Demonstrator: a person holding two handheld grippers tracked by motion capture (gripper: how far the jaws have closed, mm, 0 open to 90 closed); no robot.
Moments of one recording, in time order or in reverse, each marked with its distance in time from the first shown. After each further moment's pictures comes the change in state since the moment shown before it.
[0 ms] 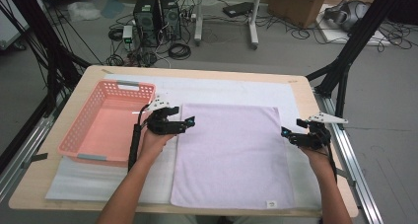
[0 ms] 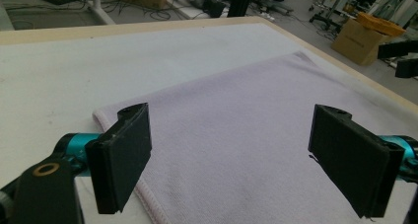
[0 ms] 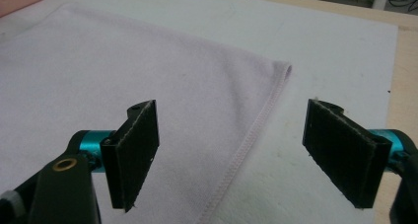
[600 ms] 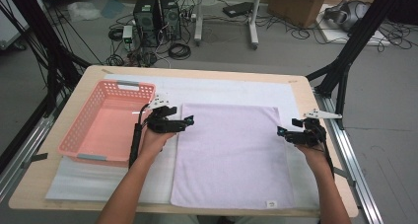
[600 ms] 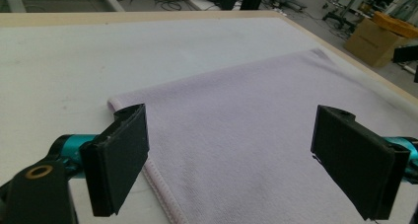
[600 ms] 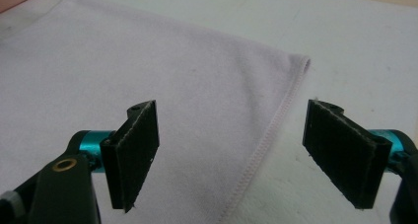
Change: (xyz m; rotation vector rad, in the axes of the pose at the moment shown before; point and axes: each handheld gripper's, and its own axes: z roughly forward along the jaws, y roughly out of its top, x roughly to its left) left arm 0.008 -0.002 0.007 0.014 0.050 -0.041; right arm 0.002 0.008 0.012 0.058 0.034 0.022
